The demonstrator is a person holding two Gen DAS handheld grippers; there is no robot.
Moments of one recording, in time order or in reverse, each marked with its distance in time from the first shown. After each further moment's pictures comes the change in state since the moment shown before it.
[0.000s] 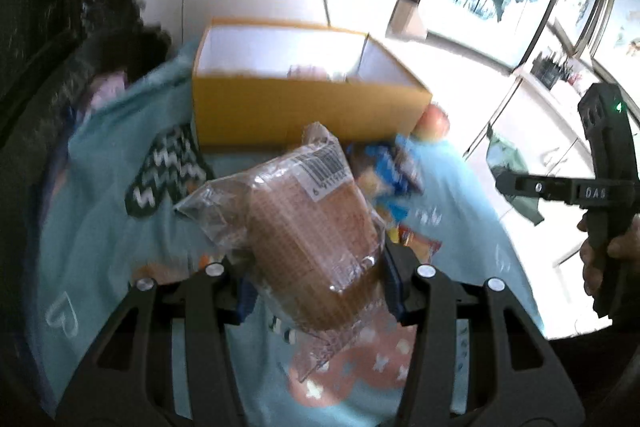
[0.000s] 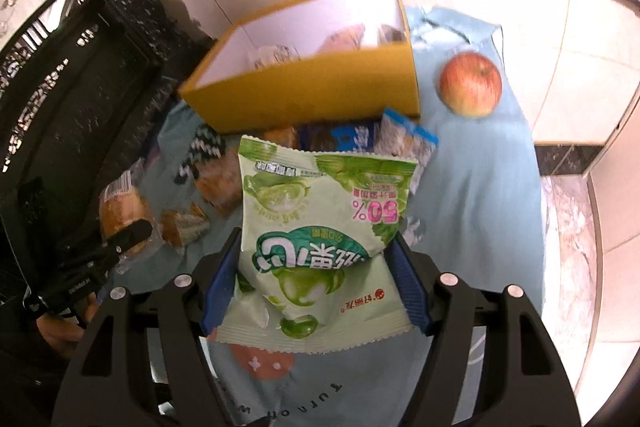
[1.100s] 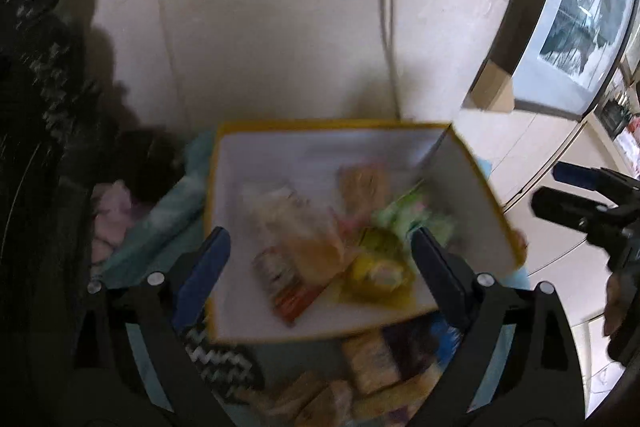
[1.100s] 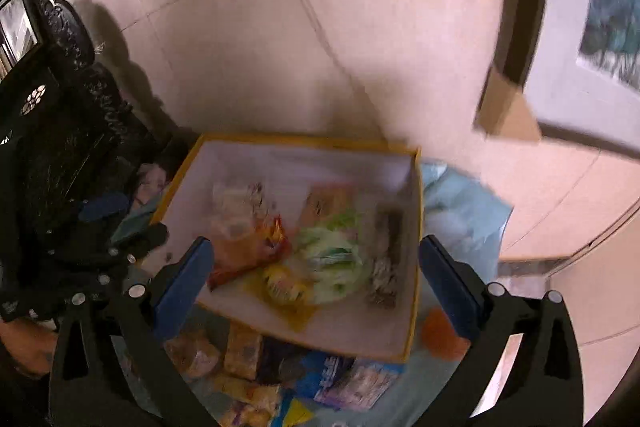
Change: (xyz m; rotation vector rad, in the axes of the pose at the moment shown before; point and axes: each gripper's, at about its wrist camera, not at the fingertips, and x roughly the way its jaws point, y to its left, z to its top) left arm 0.114 0.044 0.204 -0.024 0.053 0.182; right arm 0.067 0.014 0.195 -0.122 -0.043 -0.154
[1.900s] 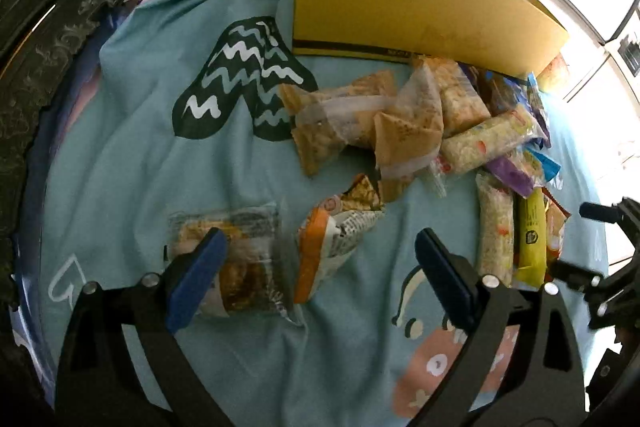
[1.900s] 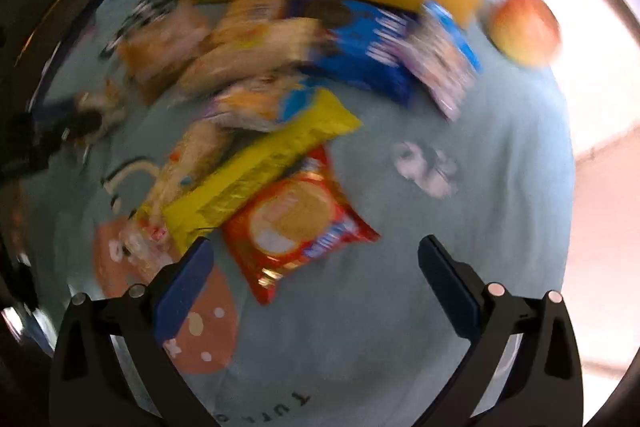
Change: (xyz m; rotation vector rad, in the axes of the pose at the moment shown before) left arm -0.013 0.044 -0.246 -0.056 0.233 0.059; right arm 0.041 0.064 -0.255 -0.224 0.341 -0.088
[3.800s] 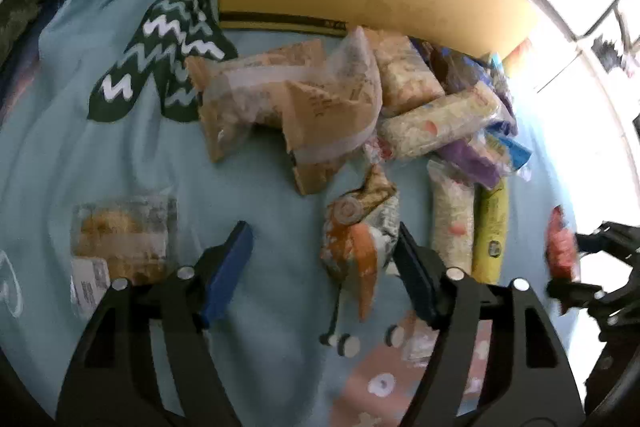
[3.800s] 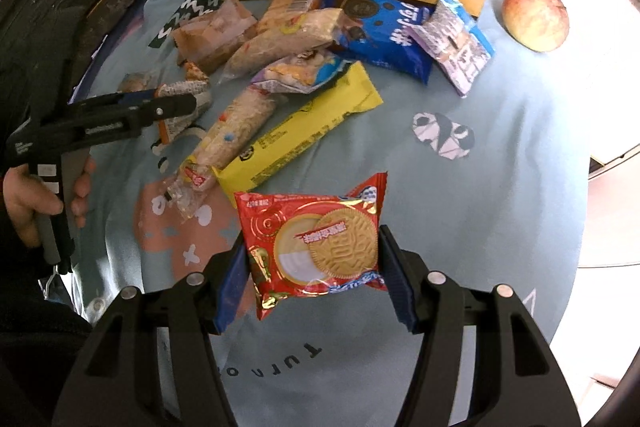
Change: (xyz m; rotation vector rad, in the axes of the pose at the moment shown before) left arm 0.034 -0.043 0.001 0.023 0.031 -0.141; right arm -0.025 -0.035 -0.028 0.082 0.011 0.177
